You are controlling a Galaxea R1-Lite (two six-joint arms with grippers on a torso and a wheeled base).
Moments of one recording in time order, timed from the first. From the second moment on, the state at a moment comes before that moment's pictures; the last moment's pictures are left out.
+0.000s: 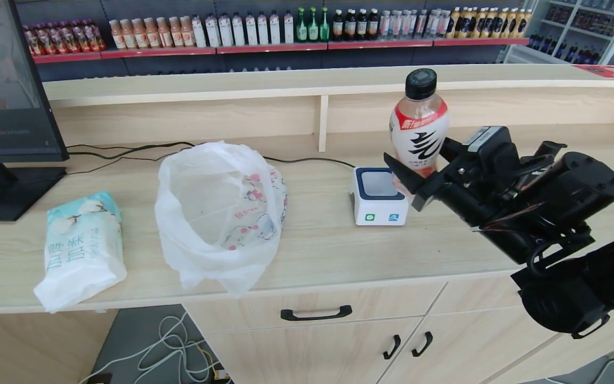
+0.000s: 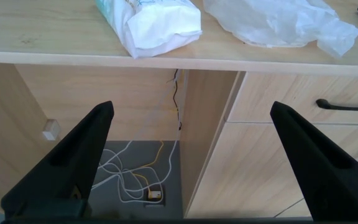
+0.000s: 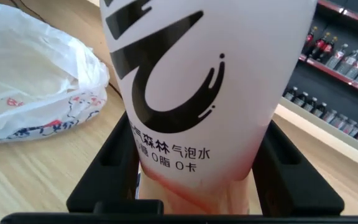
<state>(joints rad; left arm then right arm) 0.00 0.00 0.00 0.00 0.00 -0.01 0.38 1.91 -0.80 -1.57 0.29 -0.48</state>
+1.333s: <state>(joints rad) 0.00 0.00 0.00 0.00 0.00 -0.01 0.30 2.06 -0.95 -1.57 0.46 -0.77</state>
